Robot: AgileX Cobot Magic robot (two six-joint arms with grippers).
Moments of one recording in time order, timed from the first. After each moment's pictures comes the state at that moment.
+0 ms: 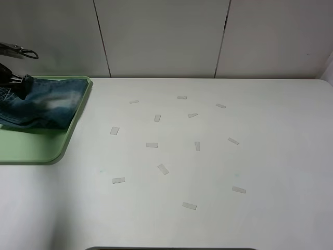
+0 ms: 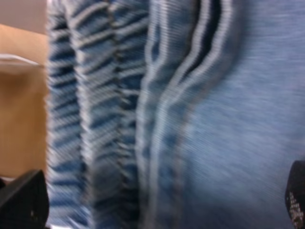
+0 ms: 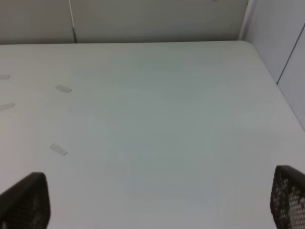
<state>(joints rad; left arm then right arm) 0.30 2.14 -1.58 0.21 0.60 0.17 -0.07 -0.01 -0.50 -0.01 1.02 0.00</state>
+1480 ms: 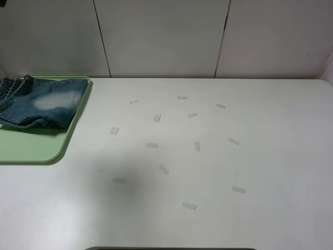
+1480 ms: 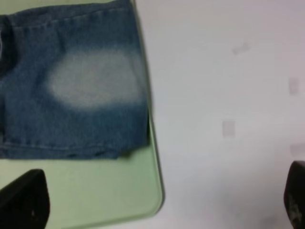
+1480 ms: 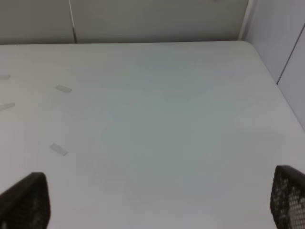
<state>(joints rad) 0.08 1.40 -1.58 -0.13 1.17 0.19 -0.07 -0.01 -0.50 -0.01 1.02 0.00</state>
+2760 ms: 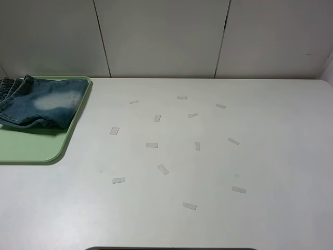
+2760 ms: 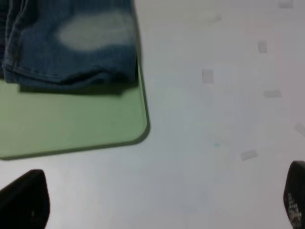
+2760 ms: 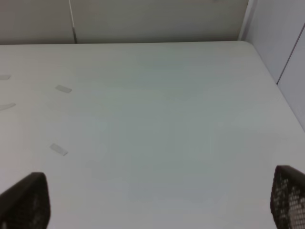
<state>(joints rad) 0.06 0.41 -0.93 -0.10 1.17 0.13 -0.07 -0.01 -0.50 -0.01 1.02 0.00</state>
